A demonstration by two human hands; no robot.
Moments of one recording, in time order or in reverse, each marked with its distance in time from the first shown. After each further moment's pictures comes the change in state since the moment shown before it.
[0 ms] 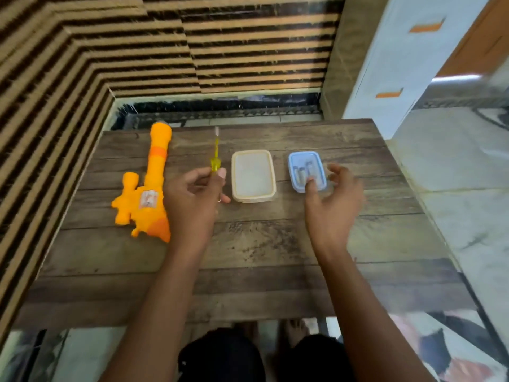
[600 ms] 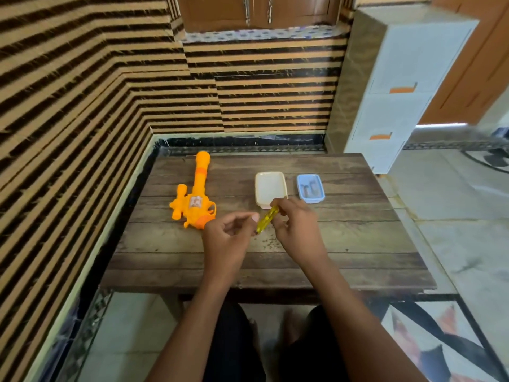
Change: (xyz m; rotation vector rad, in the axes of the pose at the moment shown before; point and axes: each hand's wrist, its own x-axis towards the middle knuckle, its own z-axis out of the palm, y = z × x) left_hand -0.111 0.038 -0.065 -0.056 -0.113 0.049; right_hand -0.077 -0.065 -0.042 -0.016 -0.422 -0.566
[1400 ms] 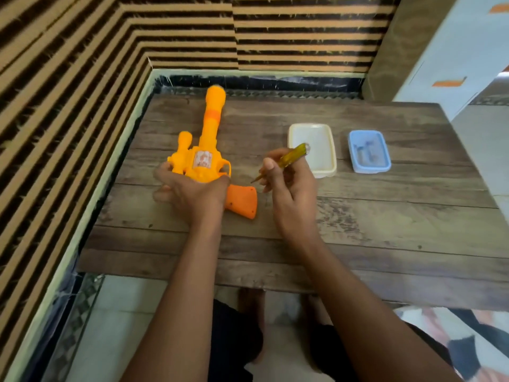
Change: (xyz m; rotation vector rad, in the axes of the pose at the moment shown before) left_hand 0.132 -0.106 -0.032 0.358 0.552 -0.369; right_hand 0.034 -0.004 0.122 0.651 0.107 0.251
